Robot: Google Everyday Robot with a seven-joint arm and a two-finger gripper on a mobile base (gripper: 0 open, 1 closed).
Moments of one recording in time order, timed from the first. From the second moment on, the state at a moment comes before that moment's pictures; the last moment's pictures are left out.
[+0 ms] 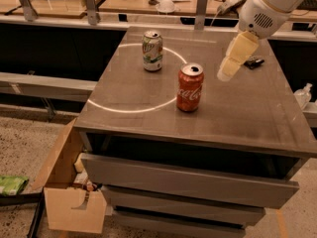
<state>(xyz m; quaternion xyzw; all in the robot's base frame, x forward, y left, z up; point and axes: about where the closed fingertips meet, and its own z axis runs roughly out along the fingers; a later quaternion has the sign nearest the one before) 0.596 -0.187 0.961 -0.53 0.82 0.03 0.20</state>
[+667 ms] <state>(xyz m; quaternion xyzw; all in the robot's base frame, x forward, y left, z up) 0.606 -0.125 0.951 -0.56 0.80 0.10 0.19</state>
